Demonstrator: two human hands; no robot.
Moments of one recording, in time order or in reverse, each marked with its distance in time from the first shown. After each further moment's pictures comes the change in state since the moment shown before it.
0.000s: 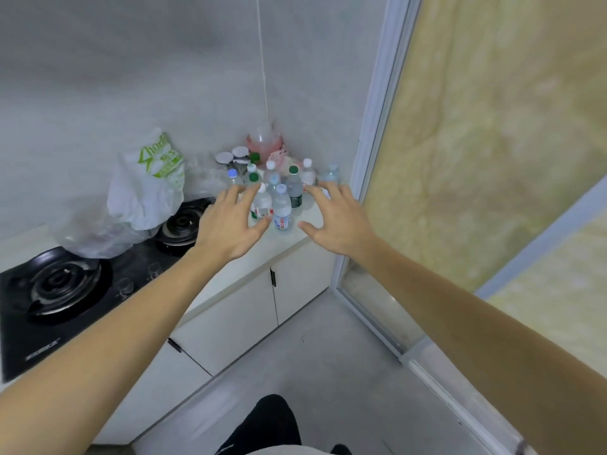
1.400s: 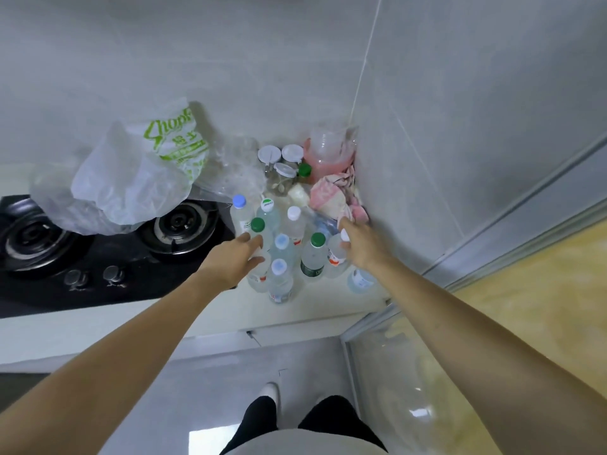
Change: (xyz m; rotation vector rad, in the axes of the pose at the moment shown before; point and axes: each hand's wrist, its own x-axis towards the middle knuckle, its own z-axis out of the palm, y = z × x) left_hand 0.262 -0.083 0.211 -0.001 -0.350 -0.431; right_hand 0.394 0.223 0.236 0.029 -0.559 -0.246
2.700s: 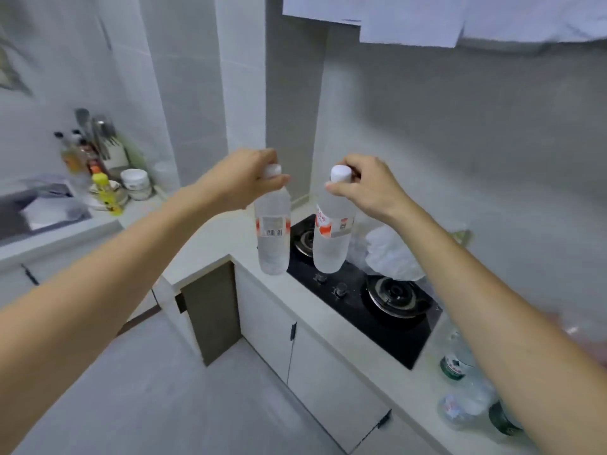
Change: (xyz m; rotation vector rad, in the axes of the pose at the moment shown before) left_hand -0.487 -0.088 -0.275 -0.021 0.711 -0.734; right_hand -0.197 -0.525 -0.182 0.555 -0.039 -1.146
